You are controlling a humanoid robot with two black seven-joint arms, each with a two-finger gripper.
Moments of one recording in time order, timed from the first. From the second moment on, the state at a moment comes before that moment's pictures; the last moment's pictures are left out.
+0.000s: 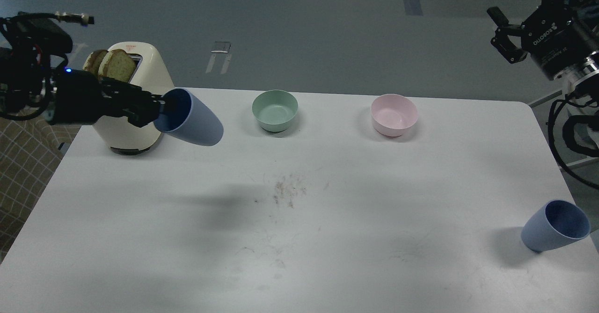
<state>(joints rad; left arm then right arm) -1.07 1.09 -0.36 -1.51 1.68 -0.48 -0.49 1.00 -0.60 0.51 0.76 -0.25 0.49 0.49</state>
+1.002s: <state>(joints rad) -1.28 0.26 -0.15 -1.12 2.08 -0.49 -0.49 1.42 -0.60 0.22 0.76 -0.24 0.49 0.49</state>
